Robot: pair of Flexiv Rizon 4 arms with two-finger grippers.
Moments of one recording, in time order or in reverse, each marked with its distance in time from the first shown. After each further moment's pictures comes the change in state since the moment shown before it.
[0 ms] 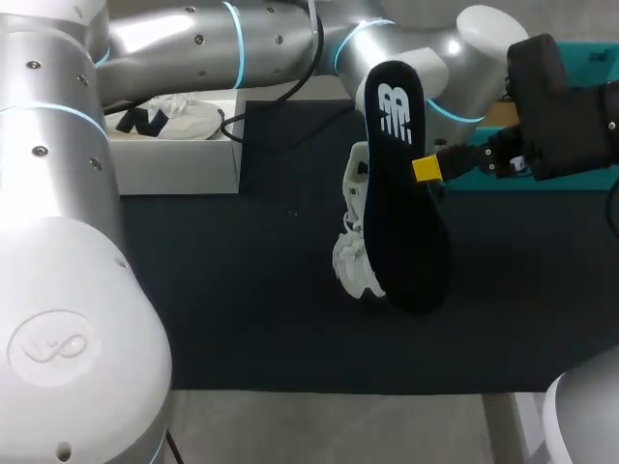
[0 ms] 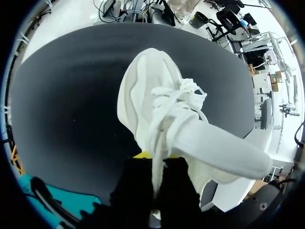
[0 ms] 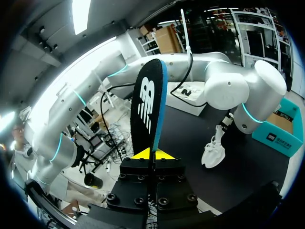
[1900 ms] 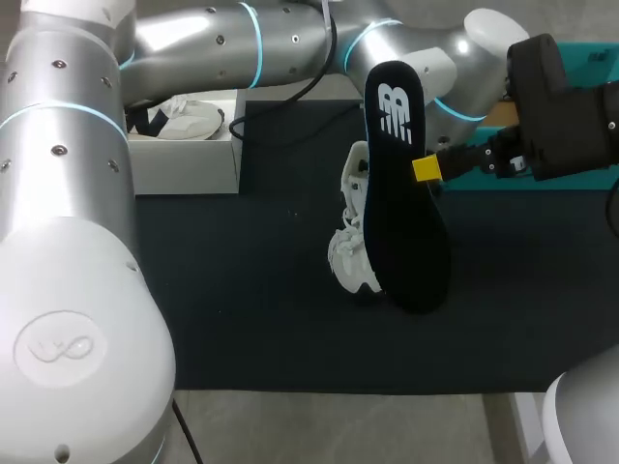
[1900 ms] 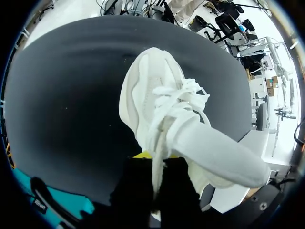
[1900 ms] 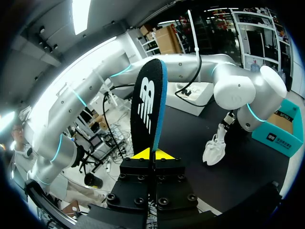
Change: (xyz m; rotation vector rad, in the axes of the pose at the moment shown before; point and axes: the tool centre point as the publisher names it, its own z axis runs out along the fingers) left arm 0.000 0.015 0.015 0.038 0.052 -0.024; right arm 0.000 0.000 0.000 0.000 0.000 0.000
